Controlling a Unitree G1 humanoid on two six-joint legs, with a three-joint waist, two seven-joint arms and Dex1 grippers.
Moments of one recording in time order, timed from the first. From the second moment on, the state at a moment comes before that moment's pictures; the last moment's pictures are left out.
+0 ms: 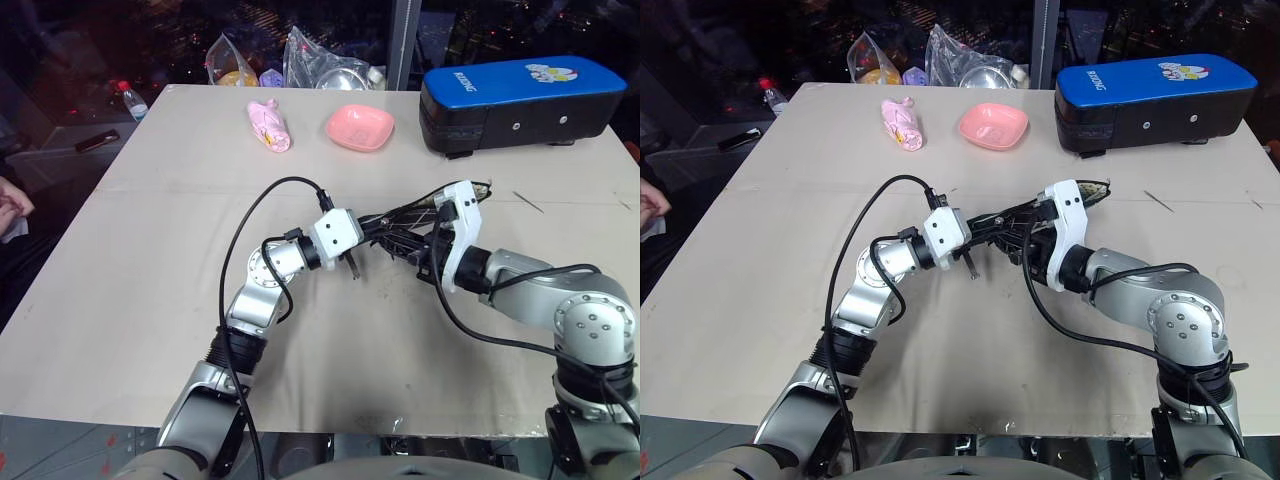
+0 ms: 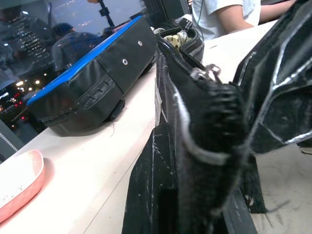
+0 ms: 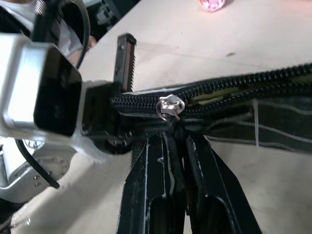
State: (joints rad) left arm -0.49 0.28 -0.21 0.18 -0.04 -0.27 -0.79; right arm -0.44 -0.39 -0.05 -0.54 1.22 1.17 -0.09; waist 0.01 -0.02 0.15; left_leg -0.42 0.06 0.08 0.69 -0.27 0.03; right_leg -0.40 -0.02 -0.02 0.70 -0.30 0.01
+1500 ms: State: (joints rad) left arm -0.49 0.28 -0.20 0.21 -0.04 -0.28 -0.78; right arm -0.41 -0.58 -0.27 -0.48 0.92 1.04 -0.05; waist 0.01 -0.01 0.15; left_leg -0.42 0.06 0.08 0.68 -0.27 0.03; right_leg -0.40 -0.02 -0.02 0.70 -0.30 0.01
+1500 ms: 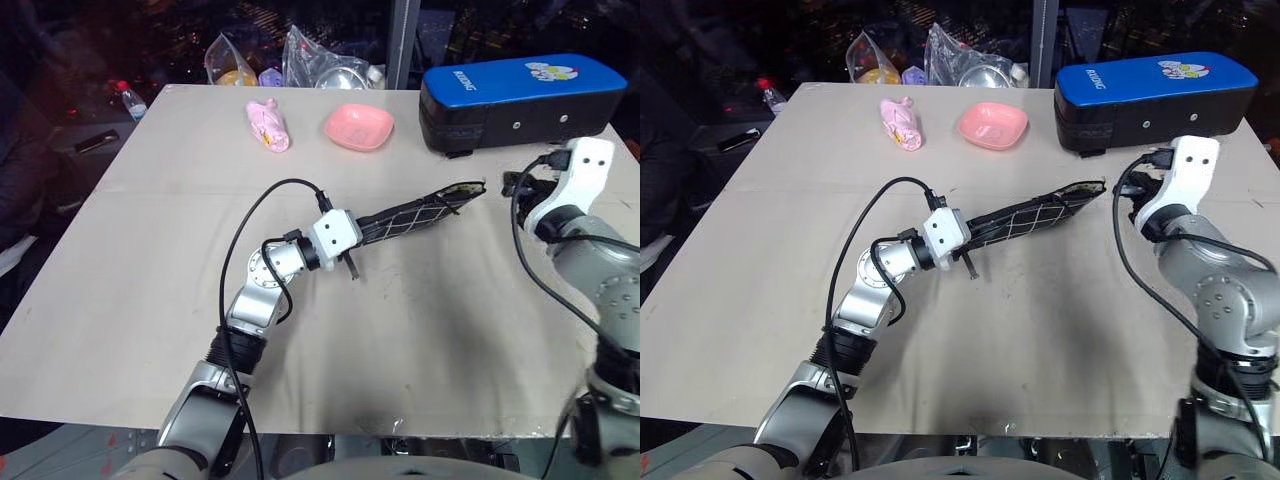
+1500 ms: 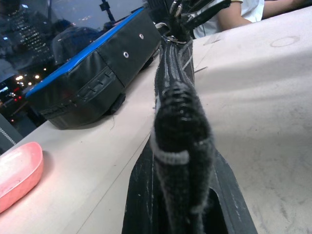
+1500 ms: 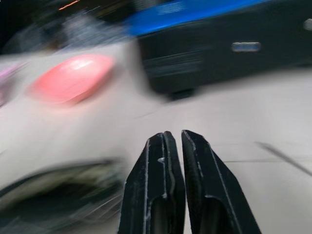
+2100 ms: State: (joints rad) left arm -0.50 0.28 -0.20 0.22 -0.04 -0.29 -0.78; right arm -0.28 -0.53 -0.01 -0.55 0.62 0.67 0.30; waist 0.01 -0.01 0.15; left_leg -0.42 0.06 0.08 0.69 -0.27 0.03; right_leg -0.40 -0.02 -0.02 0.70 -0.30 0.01
